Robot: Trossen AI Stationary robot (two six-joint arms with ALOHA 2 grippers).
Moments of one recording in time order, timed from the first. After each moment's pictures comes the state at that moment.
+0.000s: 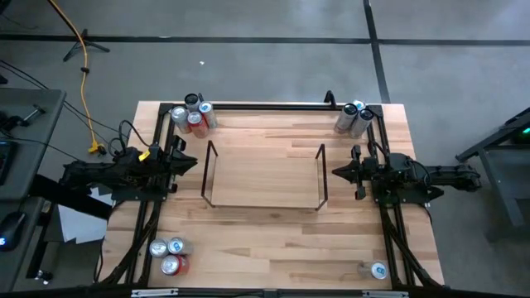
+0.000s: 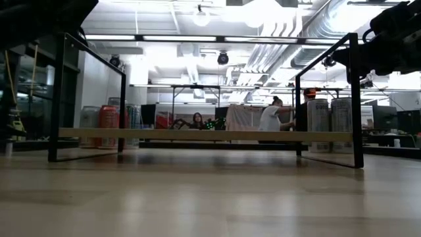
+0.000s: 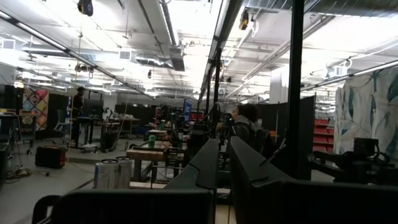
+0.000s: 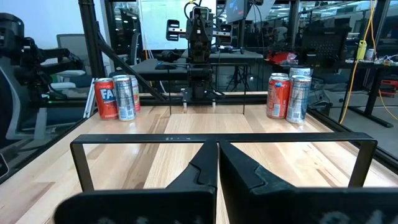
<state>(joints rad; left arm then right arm) 0.00 0.01 0.01 0.41 -0.01 -0.08 -0.01 0.01 0.01 0.02 0.00 0.00</state>
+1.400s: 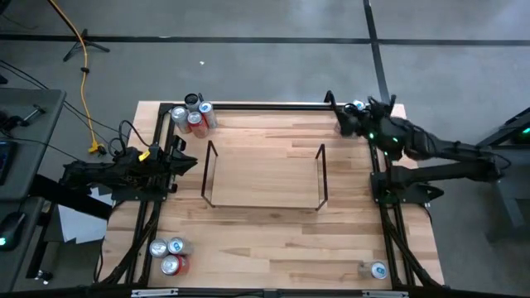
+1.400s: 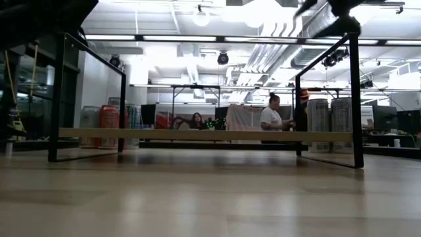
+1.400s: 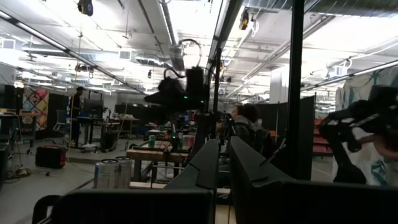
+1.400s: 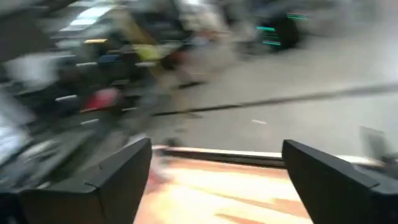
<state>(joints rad) 0.00 0.01 0.01 0.41 -0.01 -0.08 -0.17 0.76 0.86 -0.41 0.78 0.79</state>
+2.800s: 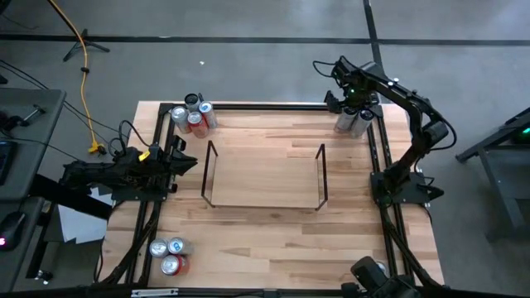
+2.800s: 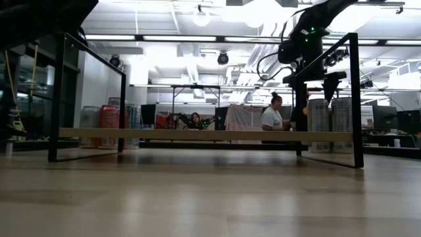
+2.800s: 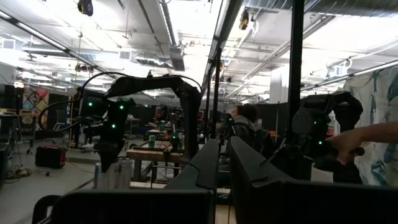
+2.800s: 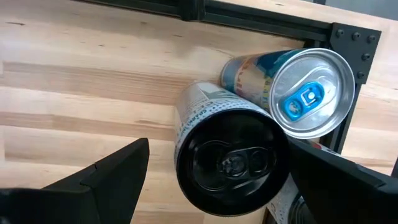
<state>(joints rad) 0.00 0.01 0.01 0.41 -0.01 -0.08 -0.95 1.65 1.43 -1.25 0.14 0.46</state>
